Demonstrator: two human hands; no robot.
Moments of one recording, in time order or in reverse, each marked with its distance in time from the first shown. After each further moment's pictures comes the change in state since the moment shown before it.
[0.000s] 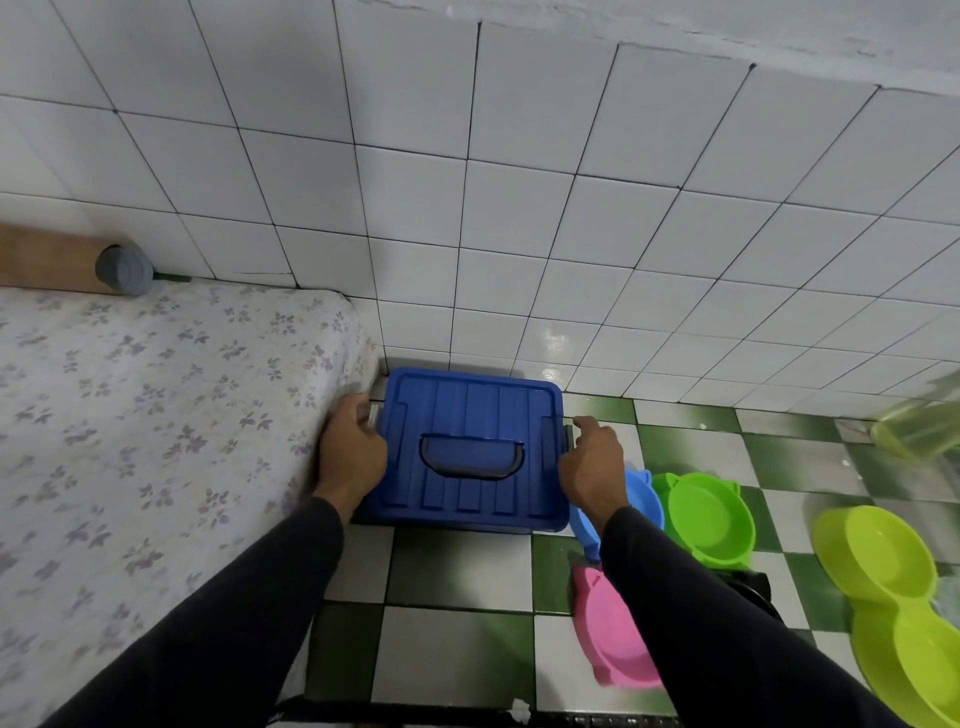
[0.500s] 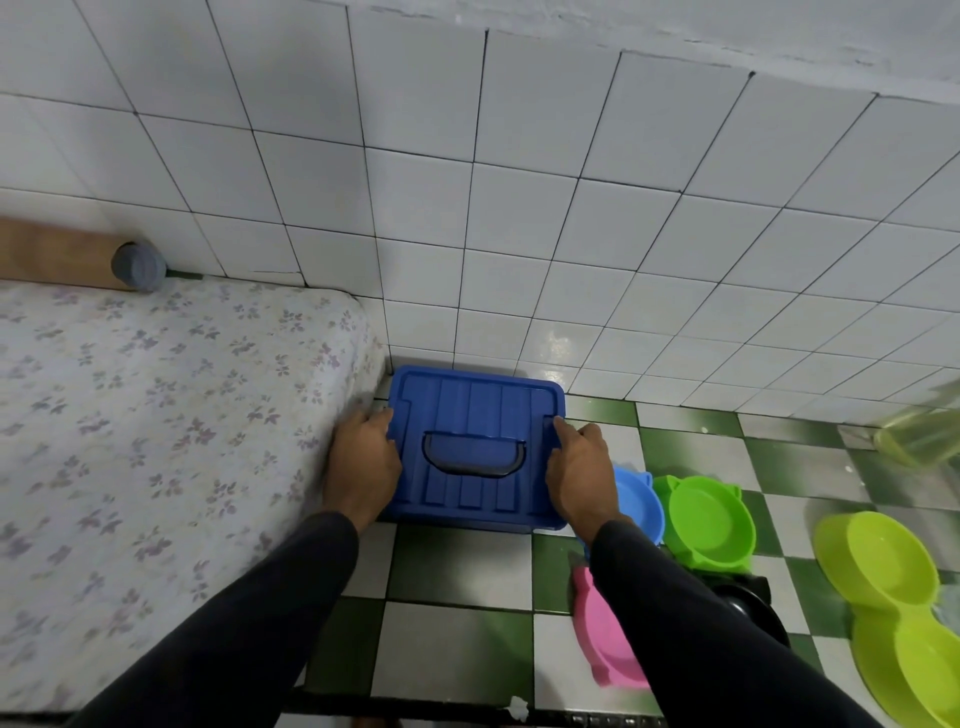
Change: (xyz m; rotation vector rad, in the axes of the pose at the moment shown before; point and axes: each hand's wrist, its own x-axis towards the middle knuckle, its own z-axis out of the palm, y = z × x) left_hand -0.024 0.004 -0.004 0.483 -0.003 0.299; right_hand -0.016 -0.005 0.005 -0.176 -0.030 -0.189
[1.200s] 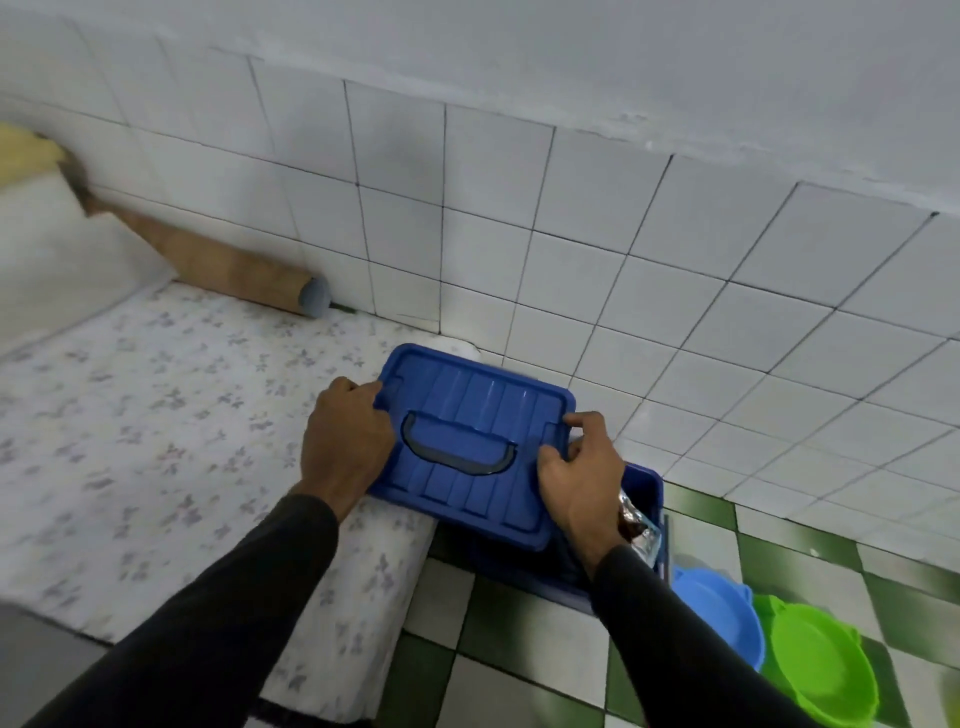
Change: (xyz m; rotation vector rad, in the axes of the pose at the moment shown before) left_hand 0.024 -0.060 -0.133 -0.045 0.304 -0.181; right_hand -0.004 -0.151 -0.001 0.634 0.128 -0.202
